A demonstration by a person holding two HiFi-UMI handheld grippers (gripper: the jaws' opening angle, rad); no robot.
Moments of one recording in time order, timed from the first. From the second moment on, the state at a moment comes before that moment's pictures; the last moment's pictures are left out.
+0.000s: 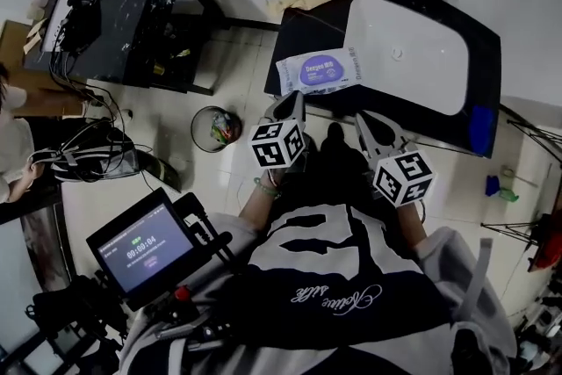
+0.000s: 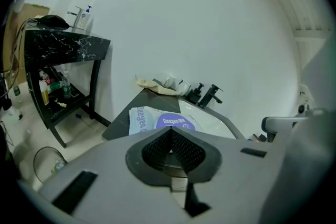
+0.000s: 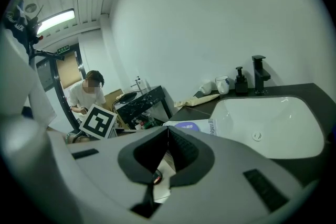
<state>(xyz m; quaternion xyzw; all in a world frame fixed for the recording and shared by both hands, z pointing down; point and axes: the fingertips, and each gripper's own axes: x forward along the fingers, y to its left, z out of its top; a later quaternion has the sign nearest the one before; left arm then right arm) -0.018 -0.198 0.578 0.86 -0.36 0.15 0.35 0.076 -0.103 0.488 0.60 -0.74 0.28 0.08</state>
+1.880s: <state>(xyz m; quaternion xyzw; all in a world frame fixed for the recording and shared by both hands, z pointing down) 0.000 -0.208 0.644 0.81 -0.36 0.24 0.38 0.026 -0.204 0.616 0.20 -0.85 -0.02 0.49</state>
